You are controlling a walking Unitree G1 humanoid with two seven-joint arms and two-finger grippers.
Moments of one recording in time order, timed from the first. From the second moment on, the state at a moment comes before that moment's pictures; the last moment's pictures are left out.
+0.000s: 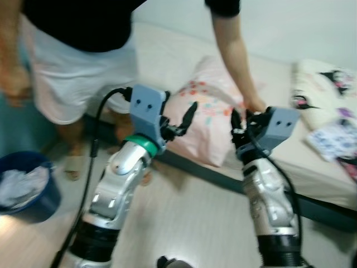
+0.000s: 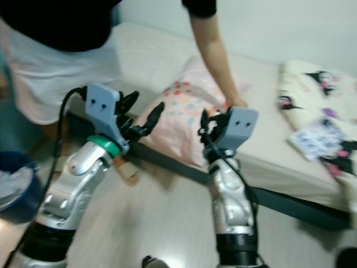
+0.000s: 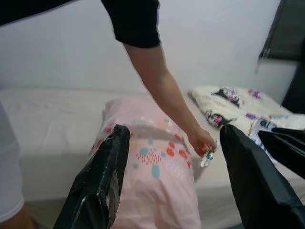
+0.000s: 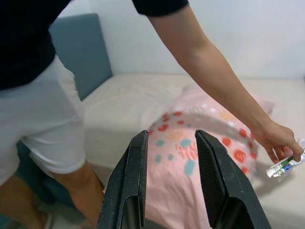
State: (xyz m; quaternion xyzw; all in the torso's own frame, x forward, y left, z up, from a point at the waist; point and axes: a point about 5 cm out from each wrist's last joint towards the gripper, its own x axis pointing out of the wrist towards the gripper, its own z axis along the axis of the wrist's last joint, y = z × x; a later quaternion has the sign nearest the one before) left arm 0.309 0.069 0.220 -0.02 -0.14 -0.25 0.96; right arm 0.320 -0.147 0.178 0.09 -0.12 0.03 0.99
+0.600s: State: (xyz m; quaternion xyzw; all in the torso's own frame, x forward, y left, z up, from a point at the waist) left arm 0.309 0.068 0.215 -0.01 -0.13 -0.25 0.96; right arm 0.320 -0.149 0.177 0.09 -0.11 0.02 0.99
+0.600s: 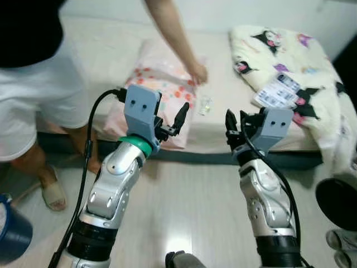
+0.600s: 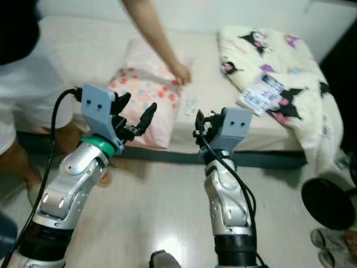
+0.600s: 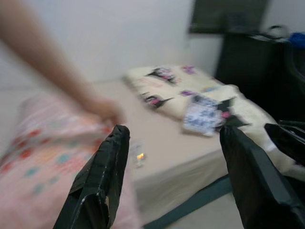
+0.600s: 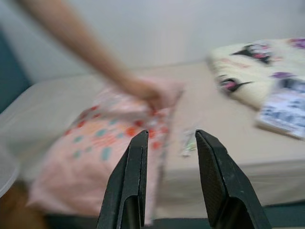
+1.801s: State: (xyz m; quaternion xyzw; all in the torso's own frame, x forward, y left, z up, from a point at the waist) left arm 0.330 0.096 0.200 0.01 -0.11 -0.11 0.99; right arm 0.324 -0.135 0.170 -0.02 -0.11 0.05 0.99
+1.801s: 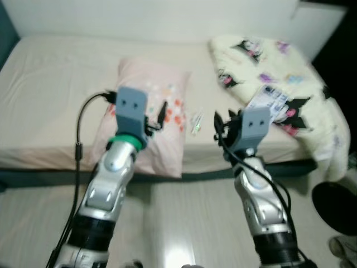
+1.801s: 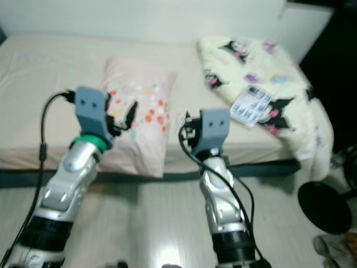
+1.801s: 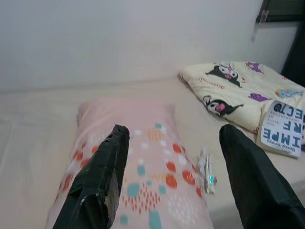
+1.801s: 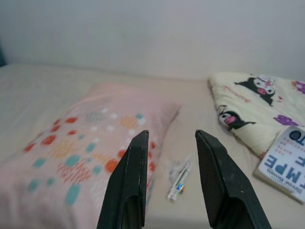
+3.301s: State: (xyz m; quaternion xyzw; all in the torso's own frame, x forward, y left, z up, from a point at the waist) left arm 0.324 0.092 0.154 0.03 -0.03 -0.15 0.99; right arm 0.322 -0.151 0.137 -0.05 -0.06 0.03 1.00
